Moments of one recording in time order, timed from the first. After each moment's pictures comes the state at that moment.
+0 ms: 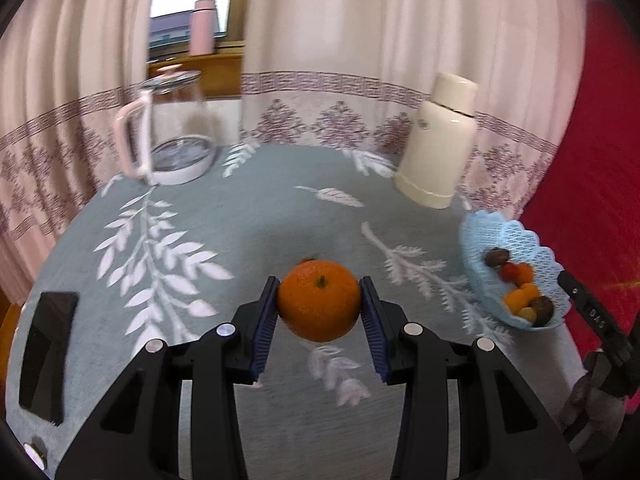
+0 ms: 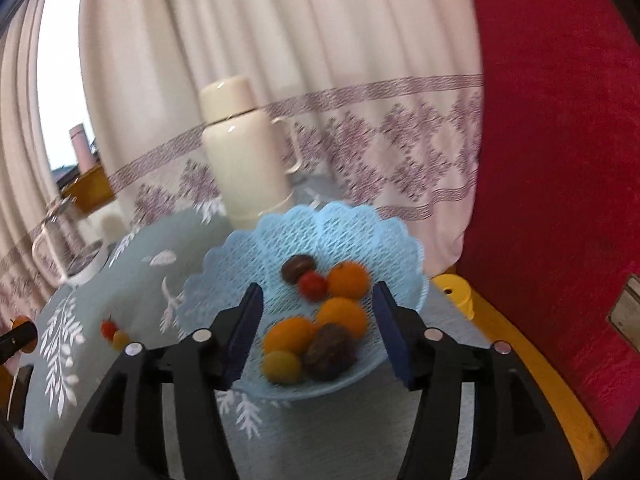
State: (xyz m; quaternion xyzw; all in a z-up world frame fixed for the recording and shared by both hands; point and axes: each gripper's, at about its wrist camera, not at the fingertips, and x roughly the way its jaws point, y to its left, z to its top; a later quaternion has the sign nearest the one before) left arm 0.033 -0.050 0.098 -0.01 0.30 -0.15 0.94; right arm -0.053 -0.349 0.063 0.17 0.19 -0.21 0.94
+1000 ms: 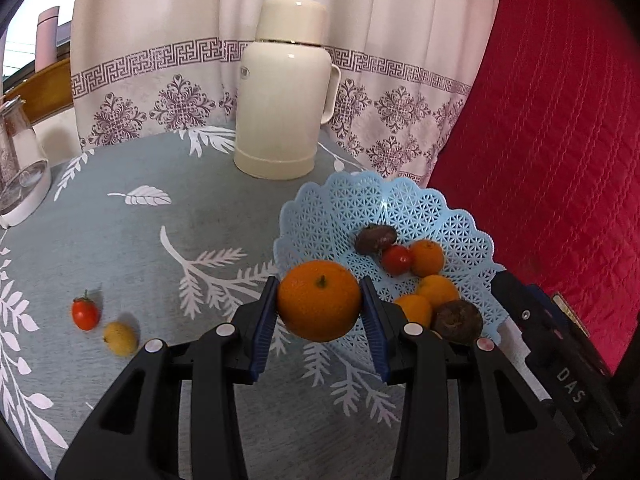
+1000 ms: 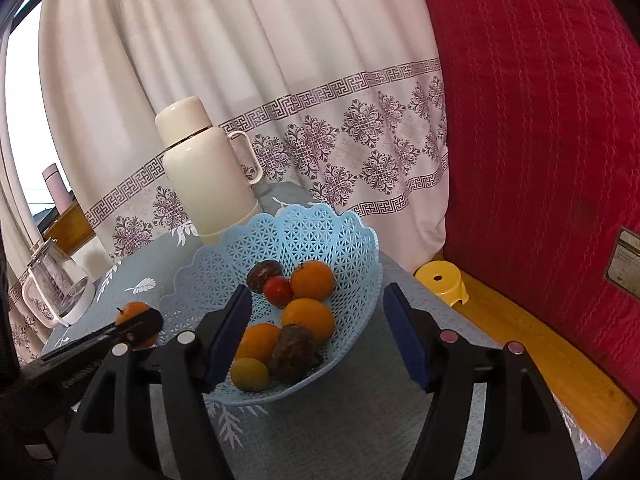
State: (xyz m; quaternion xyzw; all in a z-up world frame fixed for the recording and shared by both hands) left arm 0.064 -0.225 0.064 0.05 0.33 -0.31 0.89; right arm -0.064 -0.369 0.048 0.23 0.18 -0.25 0.92
